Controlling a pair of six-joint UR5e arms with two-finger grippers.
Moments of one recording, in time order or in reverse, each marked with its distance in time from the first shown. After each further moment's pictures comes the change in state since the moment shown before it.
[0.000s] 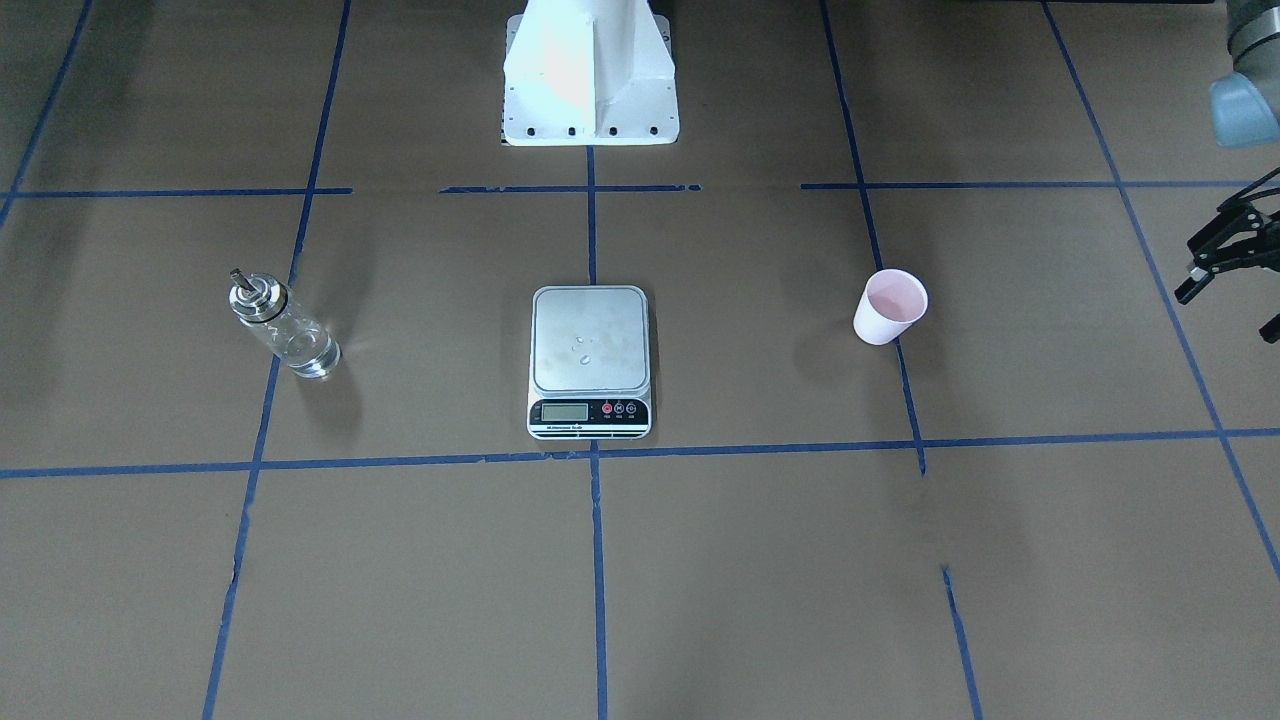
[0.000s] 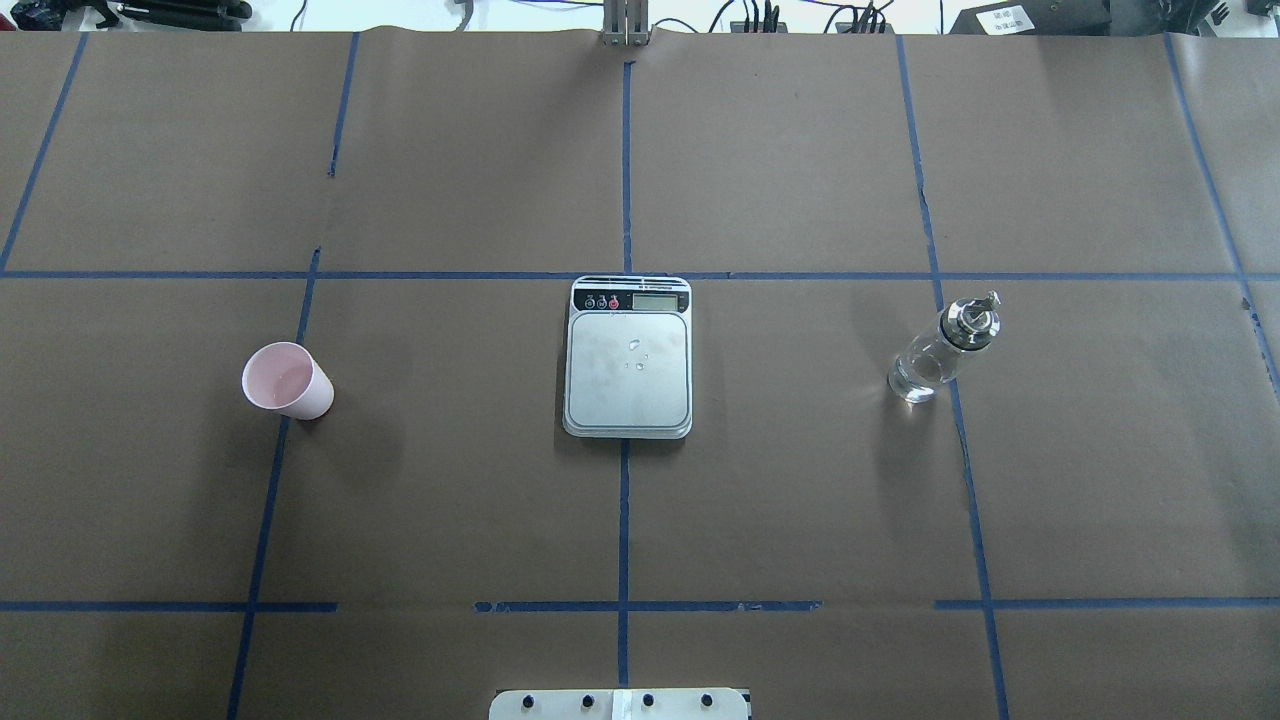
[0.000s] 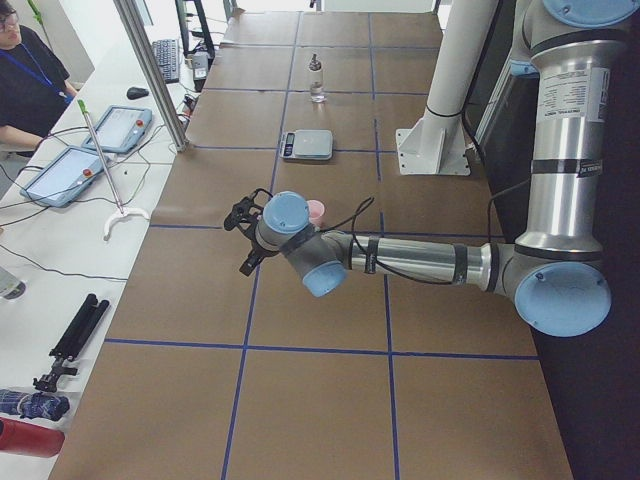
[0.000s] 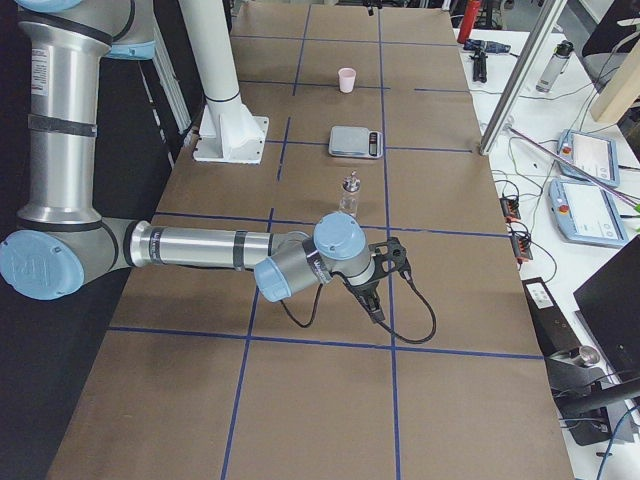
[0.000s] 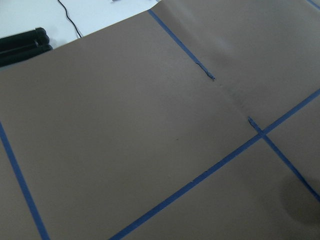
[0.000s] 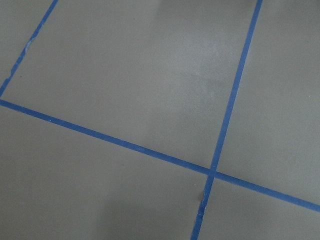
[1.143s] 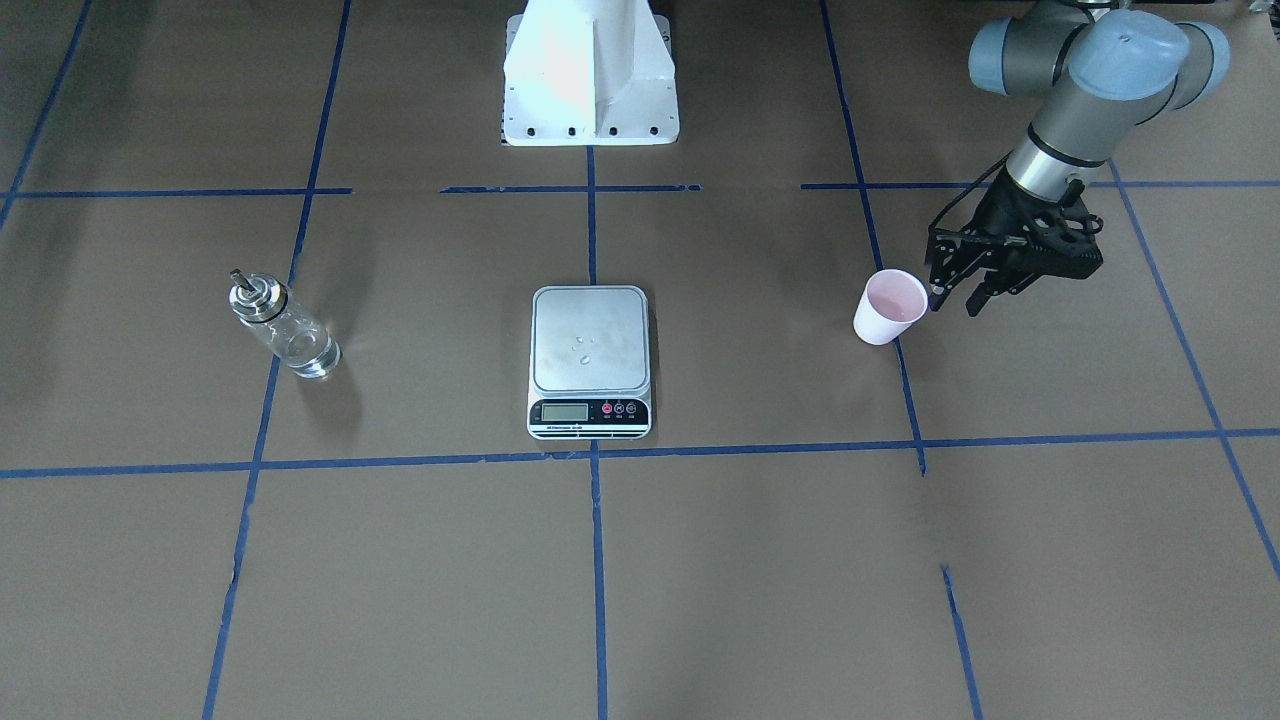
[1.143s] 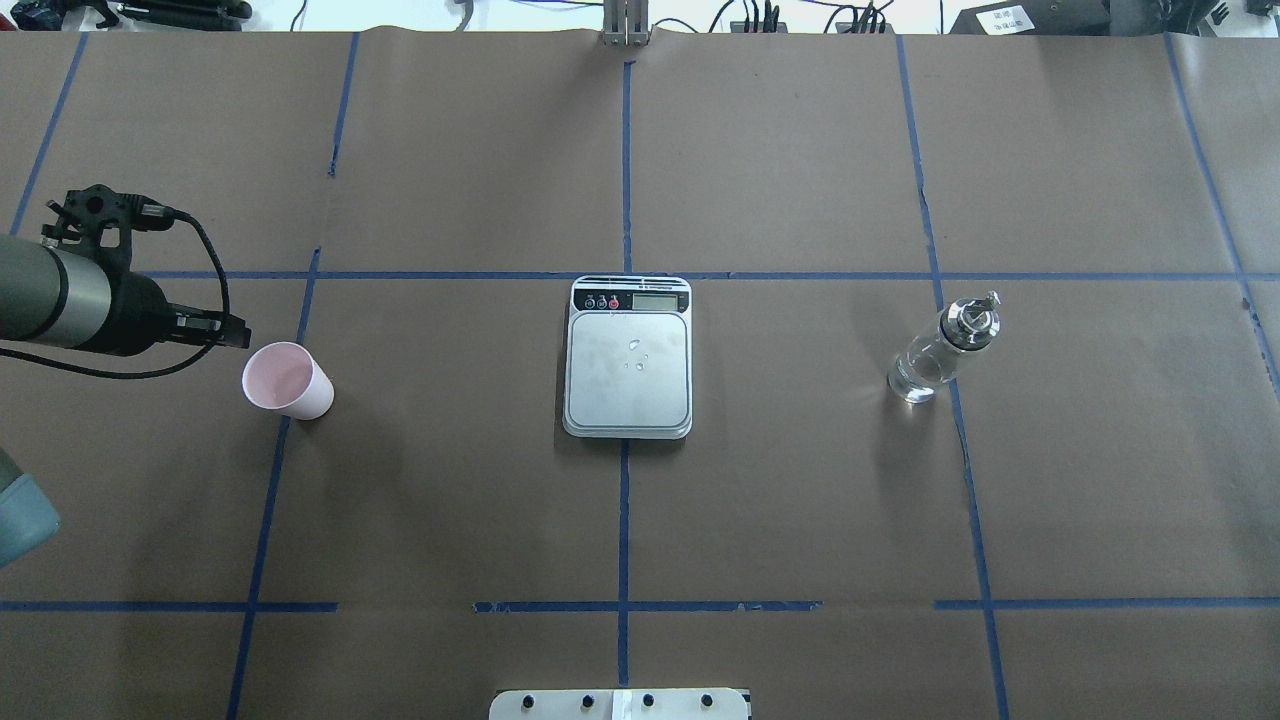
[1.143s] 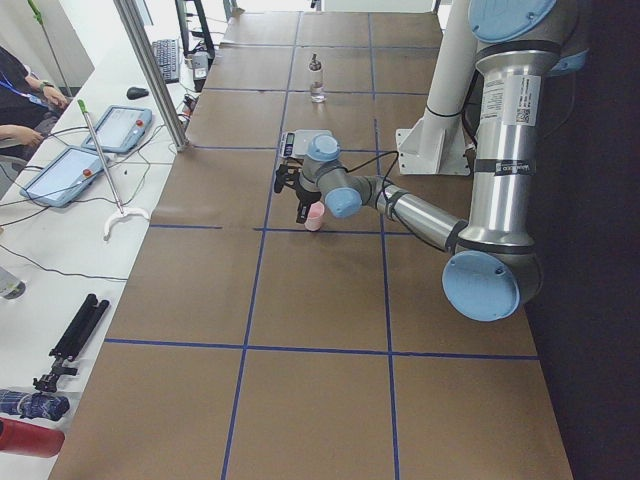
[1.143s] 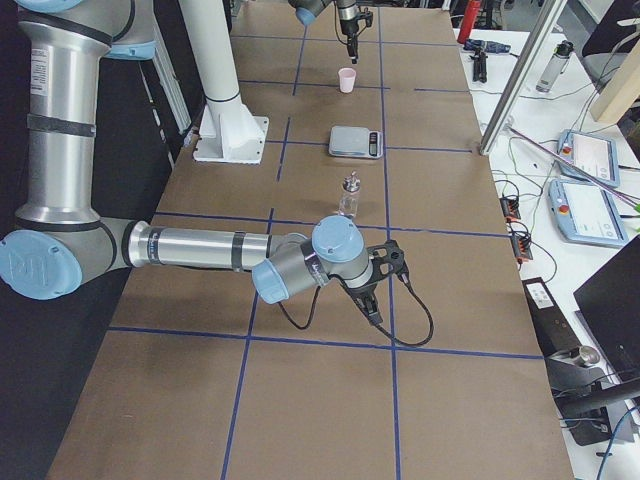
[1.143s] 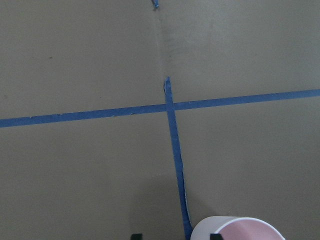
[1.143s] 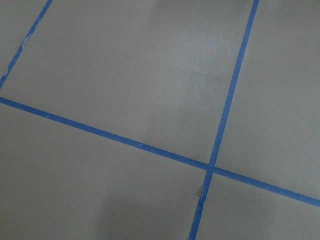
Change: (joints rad) left arm 0.481 -0.086 -0.221 0.375 0.353 -0.496; right arm 0.000 -0.009 -0.001 0.001 0.000 0.000
